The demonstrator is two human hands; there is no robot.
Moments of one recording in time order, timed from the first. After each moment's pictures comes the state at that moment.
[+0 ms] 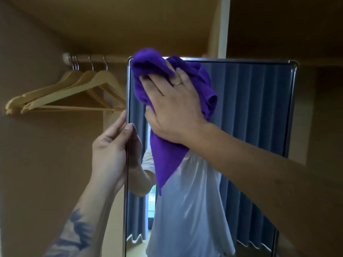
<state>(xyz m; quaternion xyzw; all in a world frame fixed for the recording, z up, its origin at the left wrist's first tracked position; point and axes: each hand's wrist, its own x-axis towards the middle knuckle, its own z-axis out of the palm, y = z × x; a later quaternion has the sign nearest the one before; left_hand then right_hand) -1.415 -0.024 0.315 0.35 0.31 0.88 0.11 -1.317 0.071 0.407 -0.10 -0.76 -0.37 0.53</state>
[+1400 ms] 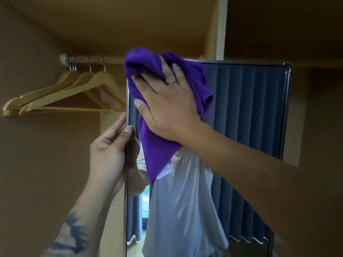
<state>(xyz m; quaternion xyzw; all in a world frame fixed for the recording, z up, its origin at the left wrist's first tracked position) -1.418 -0.033 0.314 0.36 0.30 0.87 0.13 -1.327 0.067 0.410 -0.11 -0.76 -0.40 0.51</state>
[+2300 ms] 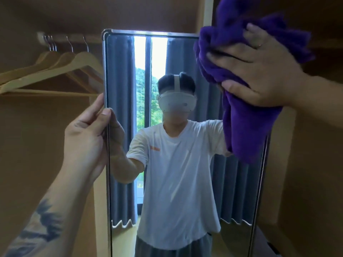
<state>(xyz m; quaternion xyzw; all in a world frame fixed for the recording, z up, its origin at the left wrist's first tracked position) -1.425 -0.022 0.308 0.37 0.32 0.87 0.04 -1.140 0.178 0.463 -0.05 -0.76 -0.54 0.37</state>
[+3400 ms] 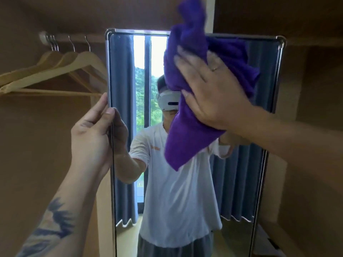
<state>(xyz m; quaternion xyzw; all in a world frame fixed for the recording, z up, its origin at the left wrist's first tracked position) -1.412 -0.023 0.308 0.36 0.30 0.88 0.04 -1.222 0.129 0.404 -0.07 -0.75 -0.45 0.48</state>
